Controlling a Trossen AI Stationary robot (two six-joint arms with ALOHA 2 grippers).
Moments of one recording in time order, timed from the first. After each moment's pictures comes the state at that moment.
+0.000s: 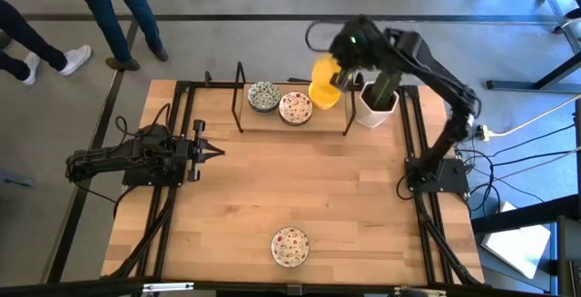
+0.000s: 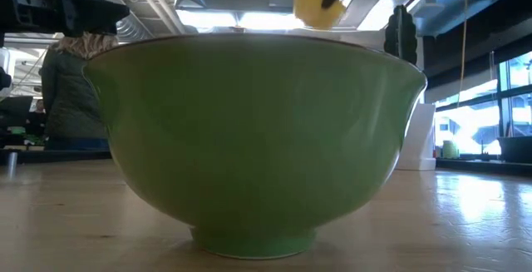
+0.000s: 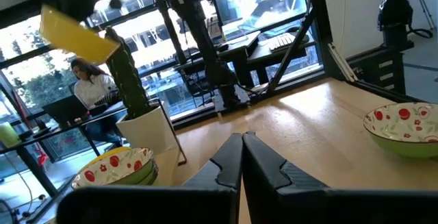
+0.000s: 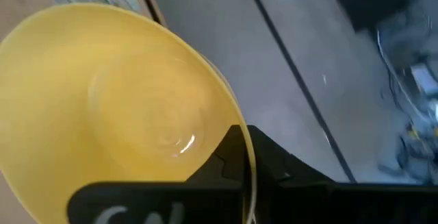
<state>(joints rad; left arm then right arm) 0.16 0.02 0.14 -0.06 0.20 0.33 -0.47 1.66 2.17 -1.27 0.35 -0.26</state>
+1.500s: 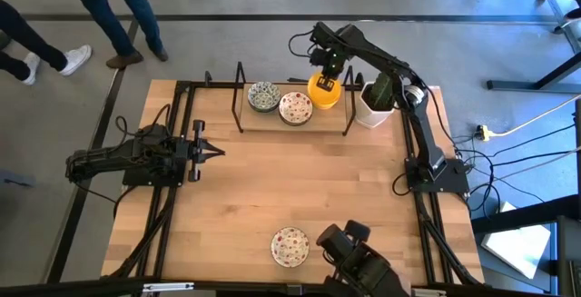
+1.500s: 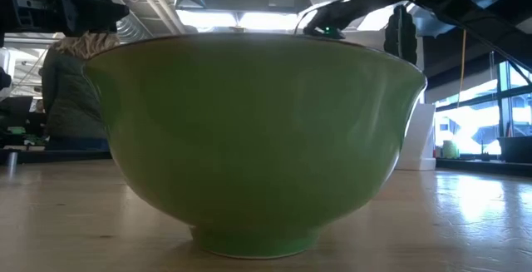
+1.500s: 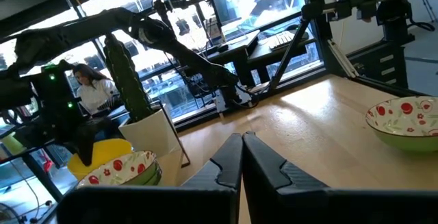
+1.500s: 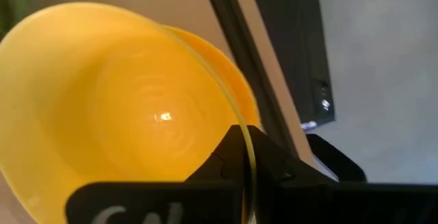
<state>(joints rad) 0.16 0.02 0.14 -0.06 0.20 0.36 -0.77 2.17 2.19 -1.32 0.06 -0.37</state>
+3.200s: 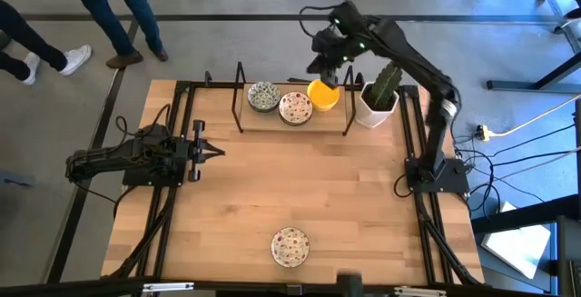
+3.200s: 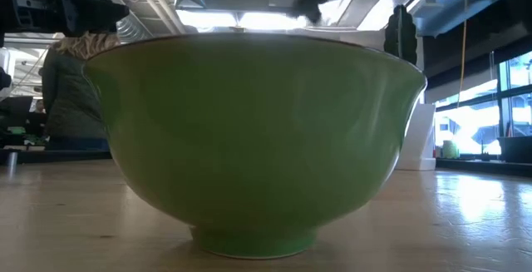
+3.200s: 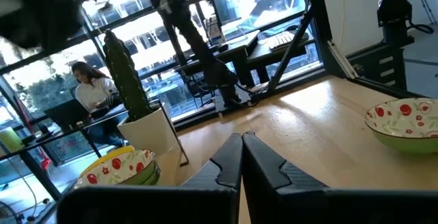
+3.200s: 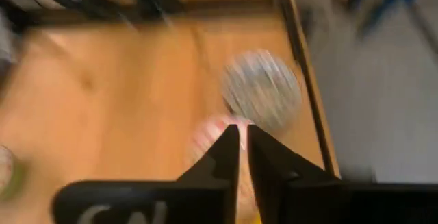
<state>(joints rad) 0.16 0.02 0.14 -0.06 0.20 0.35 -0.63 1.82 2.20 -1.15 -0.43 -0.39</state>
